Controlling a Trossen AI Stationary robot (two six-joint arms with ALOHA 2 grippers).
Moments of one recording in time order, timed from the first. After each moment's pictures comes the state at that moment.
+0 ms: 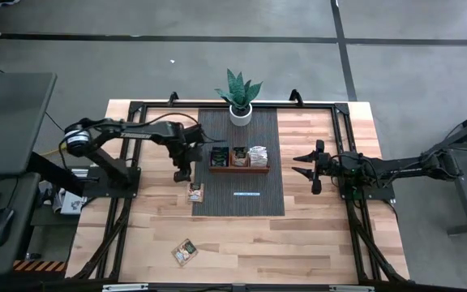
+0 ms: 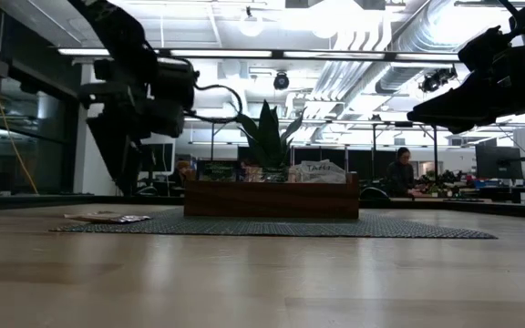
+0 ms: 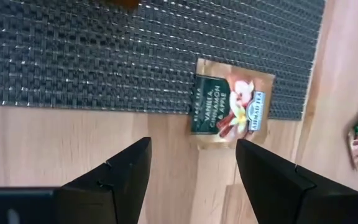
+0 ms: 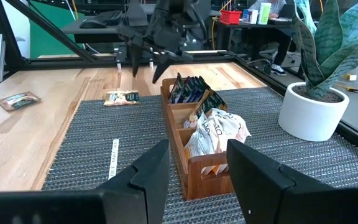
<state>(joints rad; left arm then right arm) 0.38 1.51 0.84 -0.77 0.46 0.21 -0.01 0.37 0.01 0.21 0.18 0.03</state>
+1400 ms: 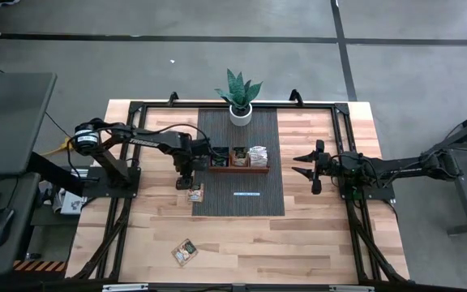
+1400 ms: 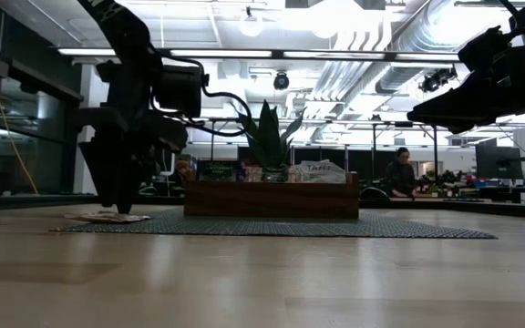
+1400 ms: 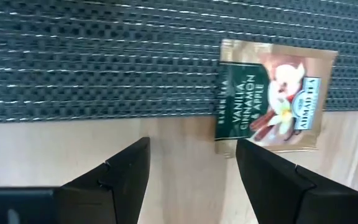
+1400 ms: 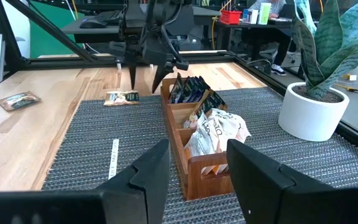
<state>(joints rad) 0.23 1.62 0.86 -0.73 0.30 0.17 -0.01 0.37 0.01 0.21 0.18 0.03</state>
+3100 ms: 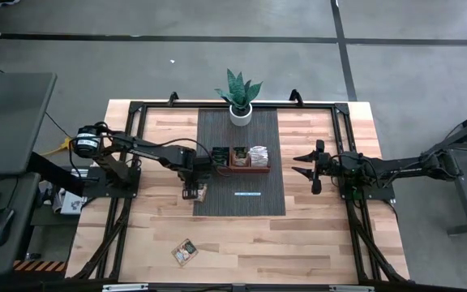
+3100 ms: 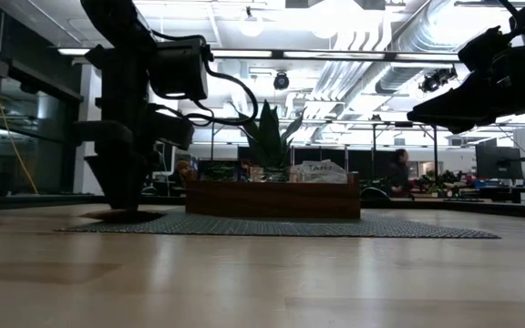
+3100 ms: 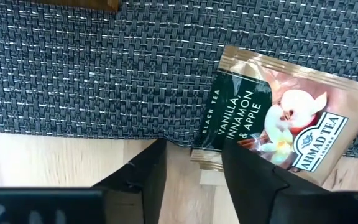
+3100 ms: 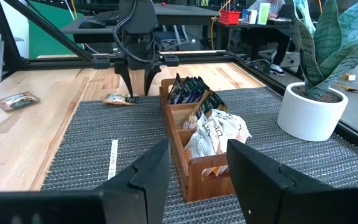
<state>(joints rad) 0.02 1.68 0.86 -0.63 0.07 -0.08 -0.01 0.37 0.01 0.21 0.19 0.03</state>
